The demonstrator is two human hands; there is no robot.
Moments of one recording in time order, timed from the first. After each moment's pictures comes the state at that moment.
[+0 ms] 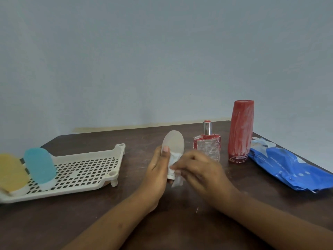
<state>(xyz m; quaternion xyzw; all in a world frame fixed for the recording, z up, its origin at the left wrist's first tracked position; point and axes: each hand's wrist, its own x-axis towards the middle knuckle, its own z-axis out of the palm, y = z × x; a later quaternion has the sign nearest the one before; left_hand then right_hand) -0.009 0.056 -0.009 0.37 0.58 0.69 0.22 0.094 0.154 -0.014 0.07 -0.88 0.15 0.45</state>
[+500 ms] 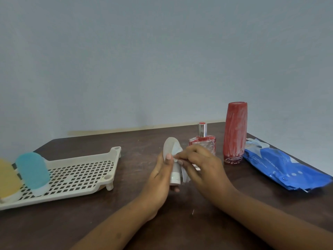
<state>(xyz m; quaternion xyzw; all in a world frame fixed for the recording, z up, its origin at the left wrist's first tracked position) -0.002 0.055 -0.012 0.42 0.58 0.64 0.27 0.090 0.167 -0.012 -0.02 -0.86 0.13 0.50</state>
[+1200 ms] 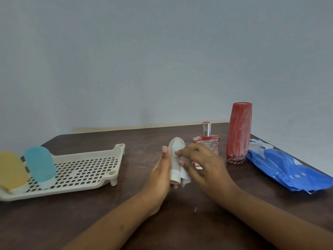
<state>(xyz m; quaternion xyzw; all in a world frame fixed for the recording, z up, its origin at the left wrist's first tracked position) -0.002 0.057 -0.010 0.38 0.56 0.68 0.29 0.091 0.164 -0.010 -0.01 -0.87 0.12 0.48</state>
